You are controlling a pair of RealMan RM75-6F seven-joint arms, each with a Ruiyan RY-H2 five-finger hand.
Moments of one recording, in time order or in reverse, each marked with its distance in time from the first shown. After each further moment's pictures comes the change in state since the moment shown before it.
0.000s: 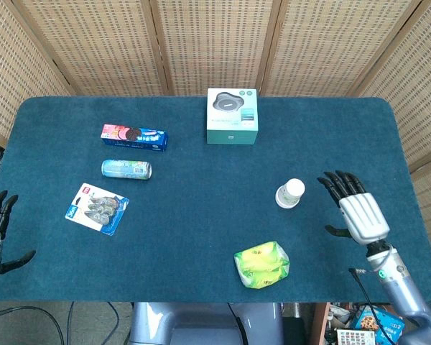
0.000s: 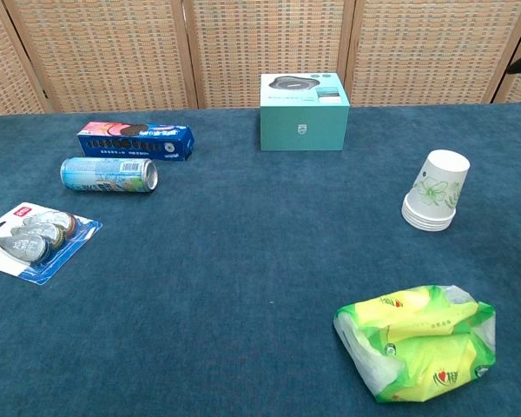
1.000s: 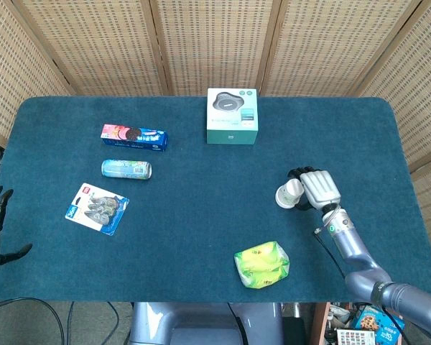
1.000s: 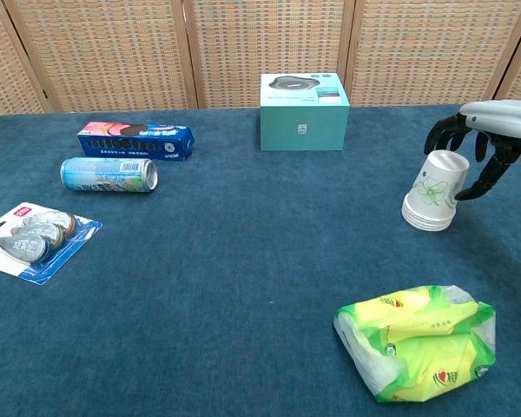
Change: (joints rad) left arm -0.040 -0.013 -0.034 0.027 -0.119 -0.057 0.003; right arm 0.283 -0.305 0.023 0.363 0.344 -0.273 -0.135
